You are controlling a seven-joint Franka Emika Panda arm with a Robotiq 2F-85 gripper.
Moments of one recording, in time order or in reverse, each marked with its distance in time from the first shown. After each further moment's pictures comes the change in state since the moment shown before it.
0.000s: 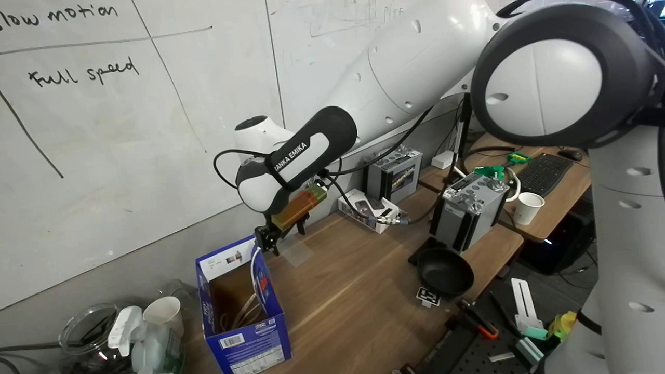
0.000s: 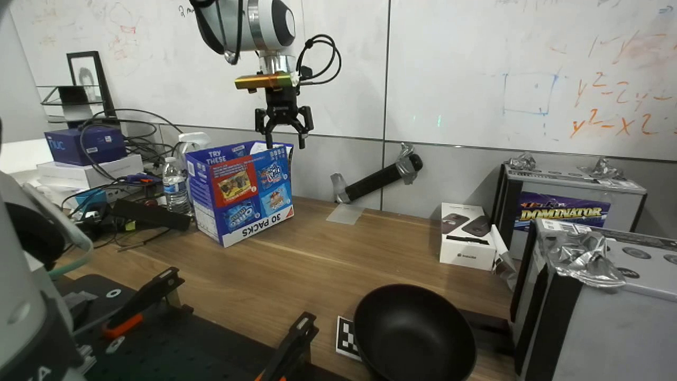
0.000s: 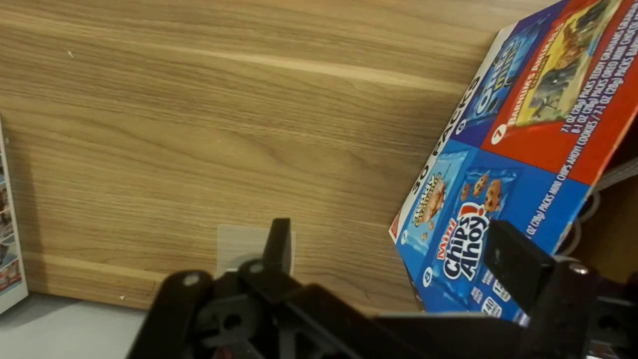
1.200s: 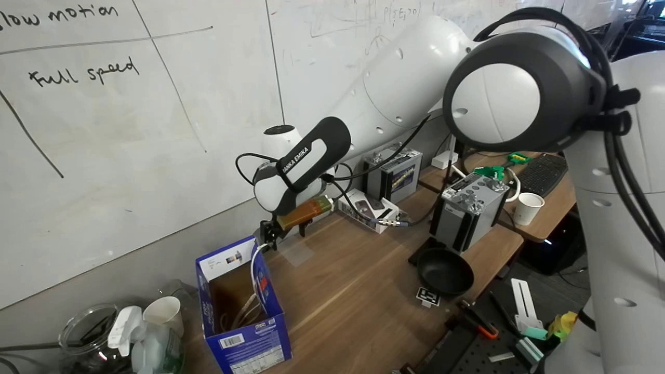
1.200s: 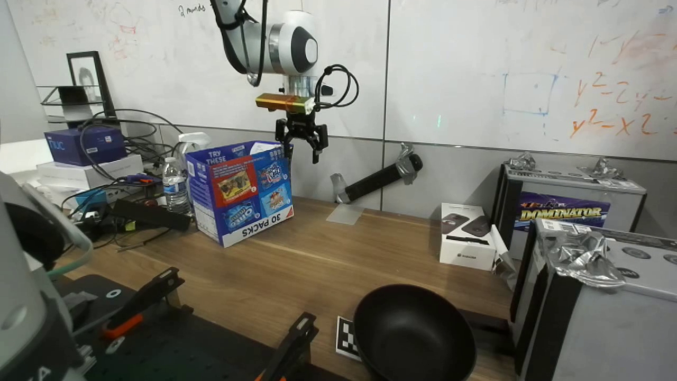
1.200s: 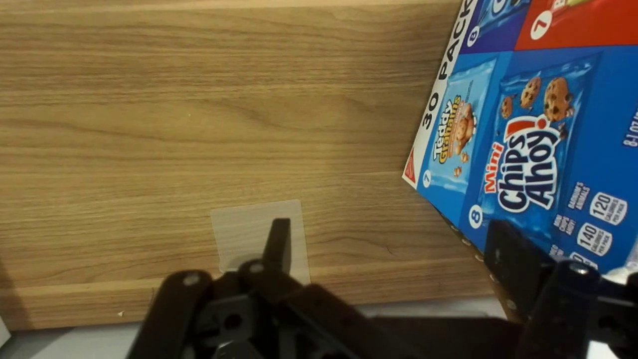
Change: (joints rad) arm -0.059 0.087 -0.017 0.003 0.139 0.207 0.007
